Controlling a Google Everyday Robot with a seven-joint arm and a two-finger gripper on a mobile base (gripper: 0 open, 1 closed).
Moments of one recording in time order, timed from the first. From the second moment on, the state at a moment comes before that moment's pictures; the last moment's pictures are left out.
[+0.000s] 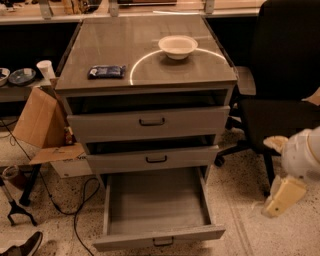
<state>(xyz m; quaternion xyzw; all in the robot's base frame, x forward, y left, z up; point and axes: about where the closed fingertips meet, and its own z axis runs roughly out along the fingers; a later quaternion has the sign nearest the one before) 0.410 -0.255 0.779 -0.57 0.80 0.07 0.19</state>
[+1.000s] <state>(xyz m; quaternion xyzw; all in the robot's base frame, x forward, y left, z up) 0.417 -0.250 0.658 -0.58 0.77 0.14 0.22</state>
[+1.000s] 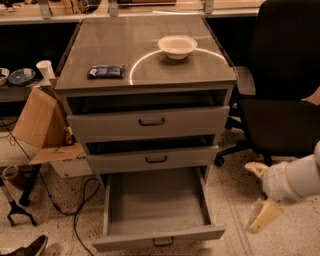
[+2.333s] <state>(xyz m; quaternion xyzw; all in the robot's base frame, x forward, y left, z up) 0.401 -0.205 0.485 -0.65 0.68 0.25 0.24</state>
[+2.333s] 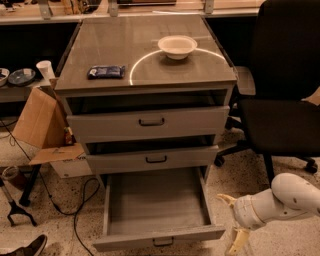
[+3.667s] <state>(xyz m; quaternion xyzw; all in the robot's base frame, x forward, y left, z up) 0.366 -0.131 0.279 -0.67 0.61 0.32 0.27</state>
